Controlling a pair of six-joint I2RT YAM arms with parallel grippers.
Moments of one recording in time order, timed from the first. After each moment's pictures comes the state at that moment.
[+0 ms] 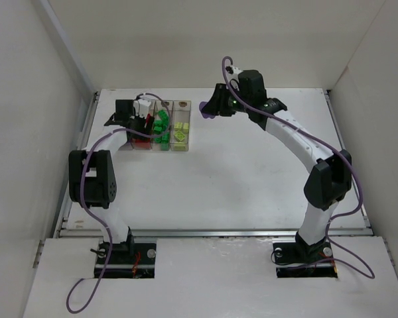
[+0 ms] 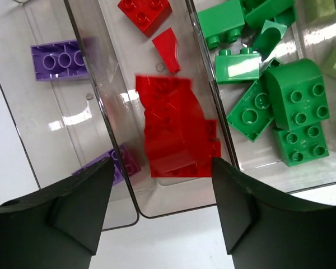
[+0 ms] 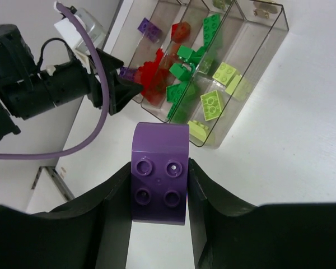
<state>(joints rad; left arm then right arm) -0.03 1.79 1.24 -0.26 0.08 0.34 0.50 1.83 1.72 -0.32 -0.37 0.51</state>
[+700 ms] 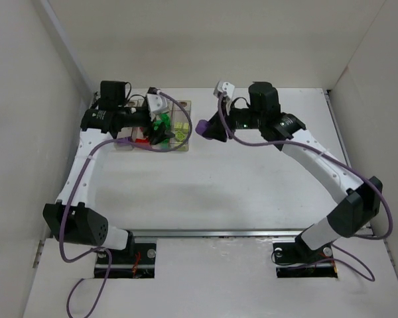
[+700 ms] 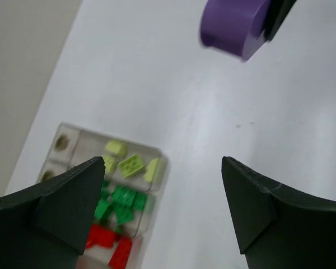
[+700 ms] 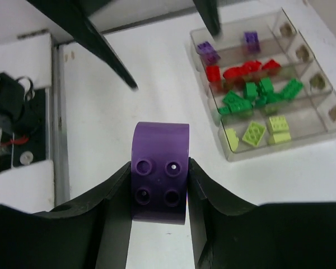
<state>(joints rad) -0.12 1.41 1.52 -0.81 0.93 0.86 0.56 1.55 1.51 -0.32 -0.72 -0.13</state>
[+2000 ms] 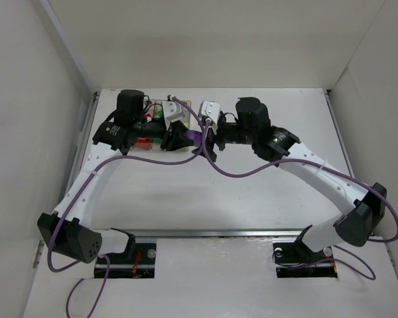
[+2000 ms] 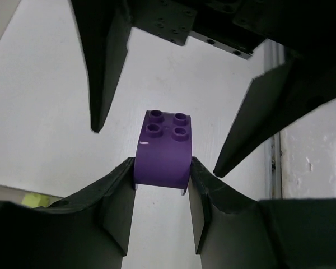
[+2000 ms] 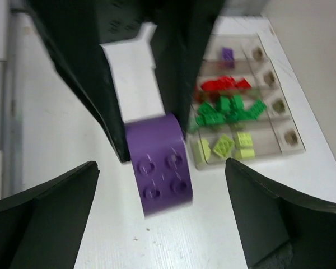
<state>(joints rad) -0.34 1.32 1.43 -0.73 1.03 0.58 0.75 1.46 1.46 -0.32 -0.54 -0.43</state>
